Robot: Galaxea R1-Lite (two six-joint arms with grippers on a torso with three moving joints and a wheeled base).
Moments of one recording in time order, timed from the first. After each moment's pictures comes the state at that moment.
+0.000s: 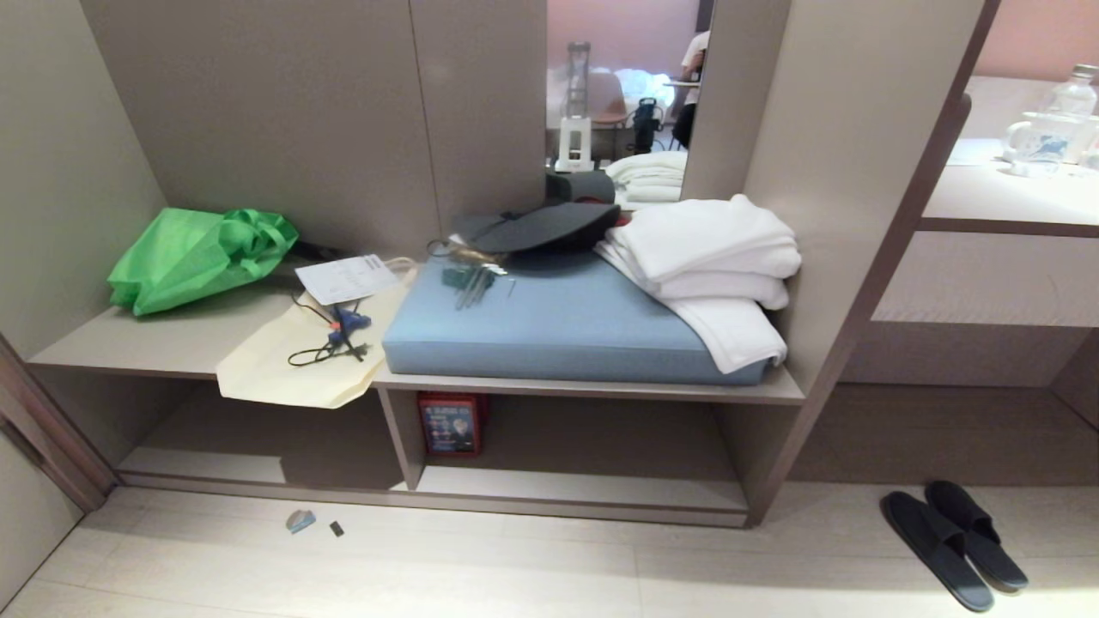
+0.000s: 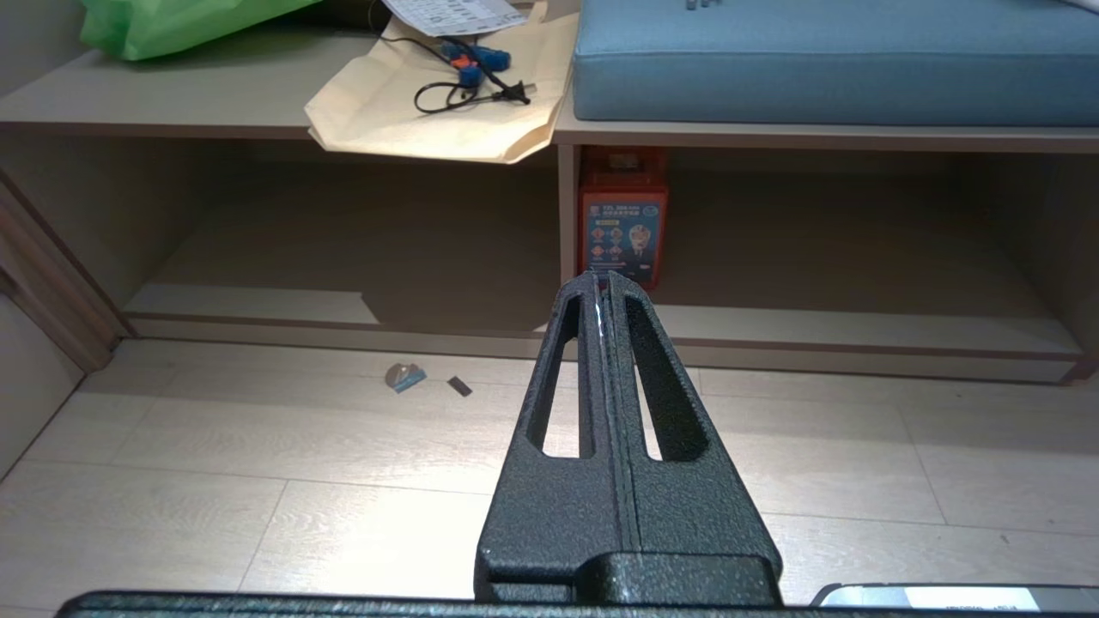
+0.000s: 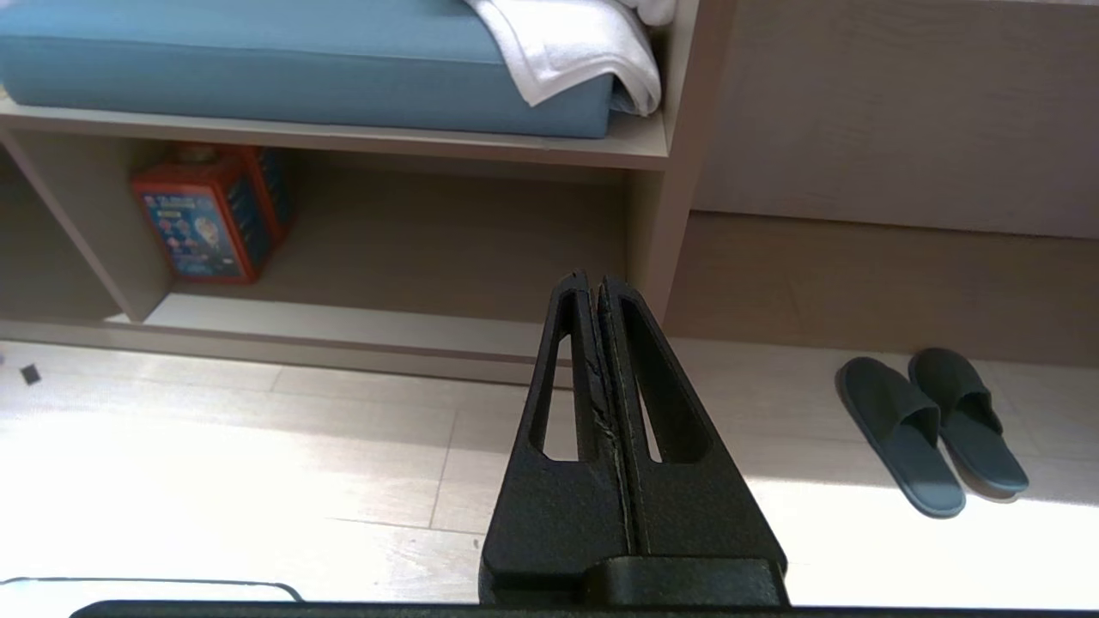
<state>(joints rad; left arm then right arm) 0.00 0.00 0.00 0.00 0.00 0.00 -0.01 0.00 0.00 0.00 0.00 0.00</state>
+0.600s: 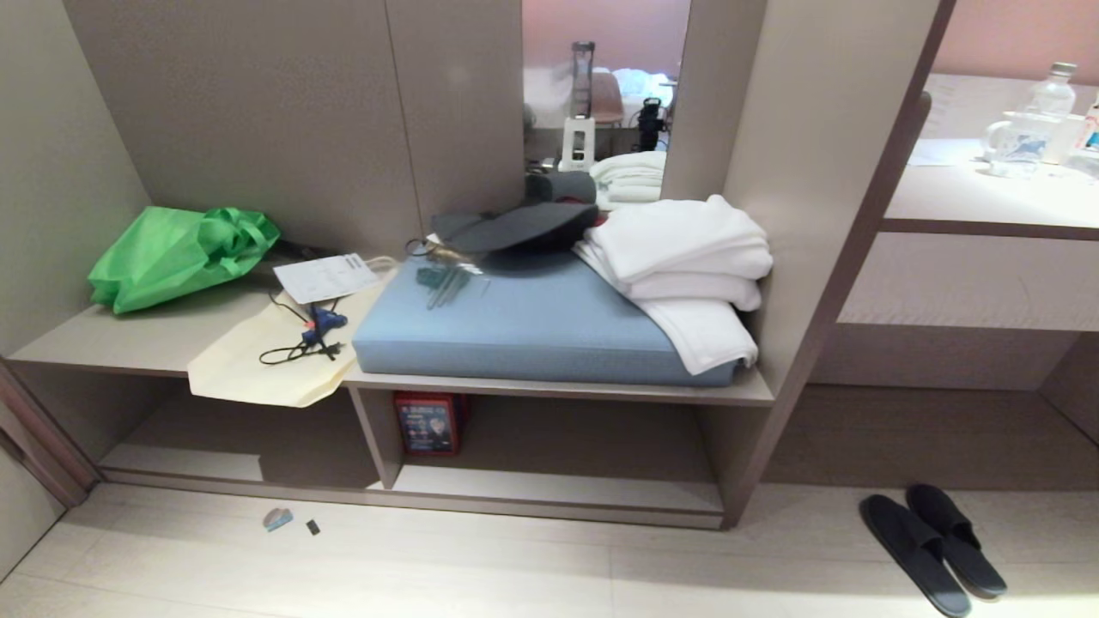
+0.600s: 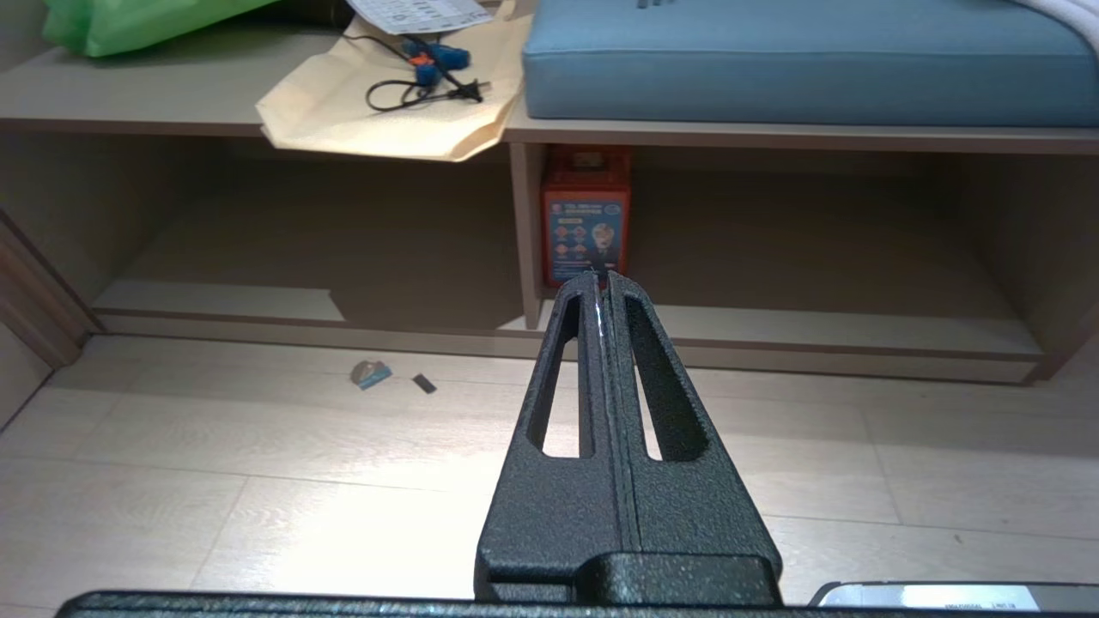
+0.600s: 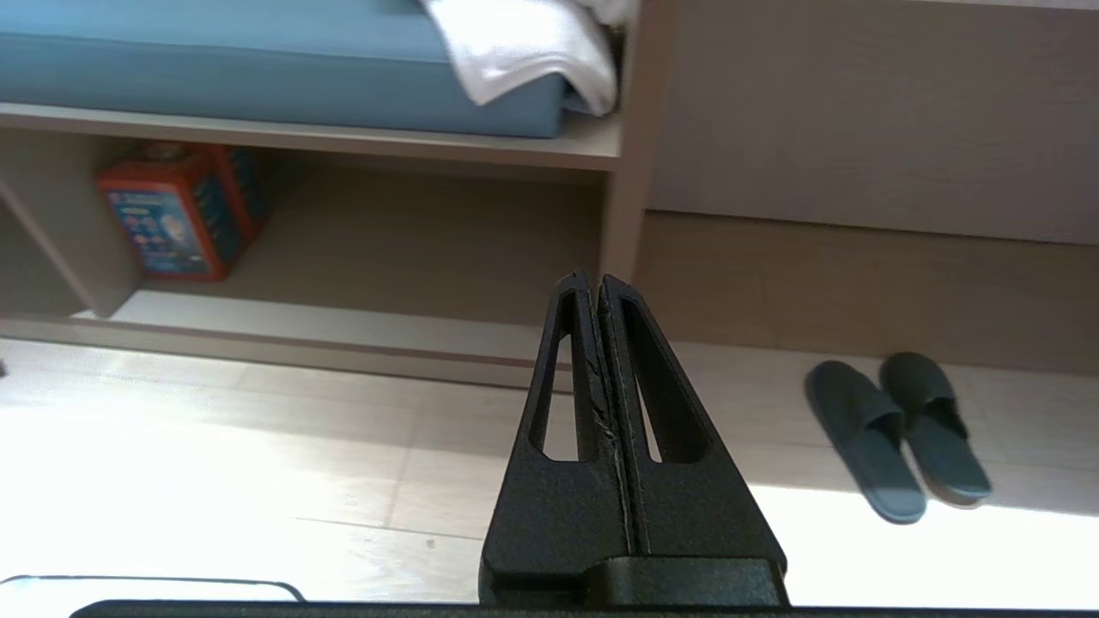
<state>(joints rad) 0.00 0.00 0.00 0.00 0.00 0.00 -0.01 0.00 0.00 0.00 0.00 0.00</state>
